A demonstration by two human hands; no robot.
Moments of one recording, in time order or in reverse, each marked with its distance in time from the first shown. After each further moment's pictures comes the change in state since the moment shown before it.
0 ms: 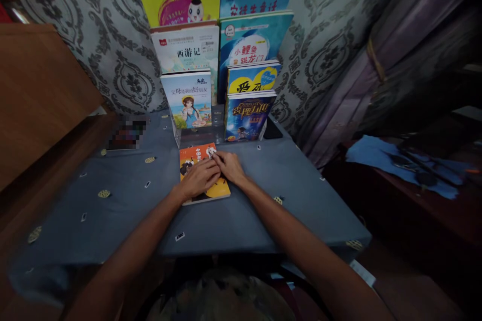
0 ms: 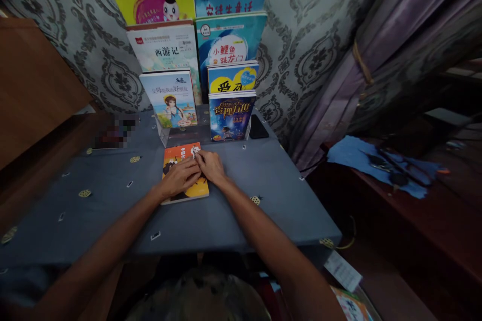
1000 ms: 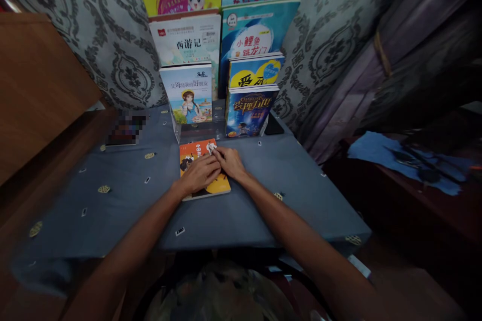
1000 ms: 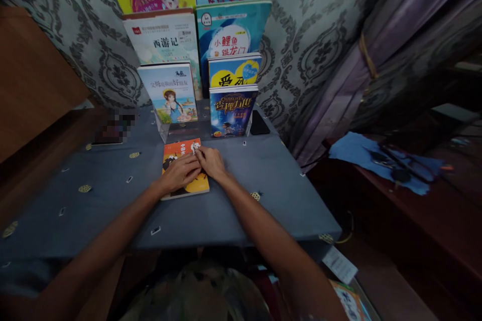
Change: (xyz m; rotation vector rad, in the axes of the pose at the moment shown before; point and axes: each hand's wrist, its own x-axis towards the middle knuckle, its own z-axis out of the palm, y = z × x) left_hand -0.001 -0.002 0.001 0.014 0.019 0.020; right_hand 0.001 0.001 0.001 -0.012 -0.005 0.003
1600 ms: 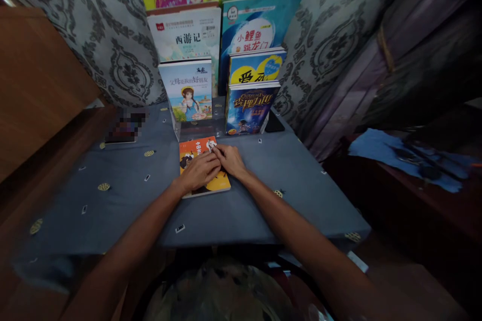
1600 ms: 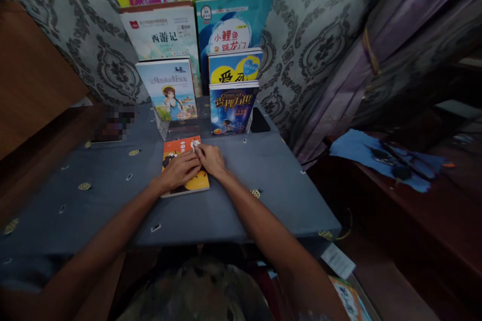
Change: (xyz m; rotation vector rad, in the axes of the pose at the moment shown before) left_hand 0.001 0.001 -0.002 -0.035 -0.034 -0.025; right_hand 0.000 -0.001 -0.001 -0.026 -0.004 0.013
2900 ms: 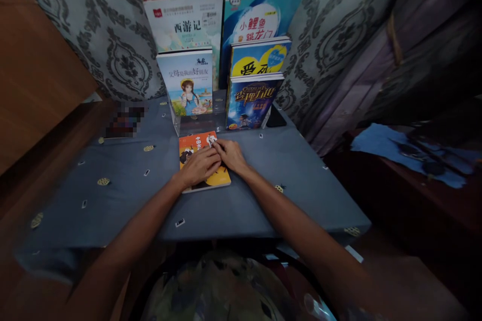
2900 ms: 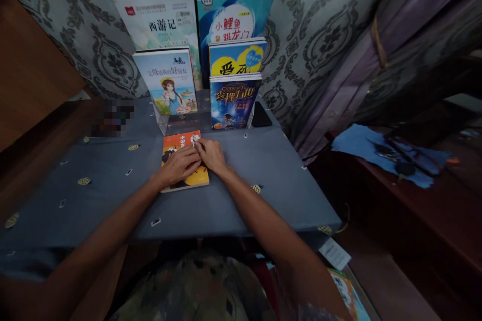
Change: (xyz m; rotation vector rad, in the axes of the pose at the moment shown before) left_hand 0.000 0.000 0.001 -0.025 -0.005 -0.016; right_hand -0.001 -0.003 -0.001 0.017 0.003 0.007
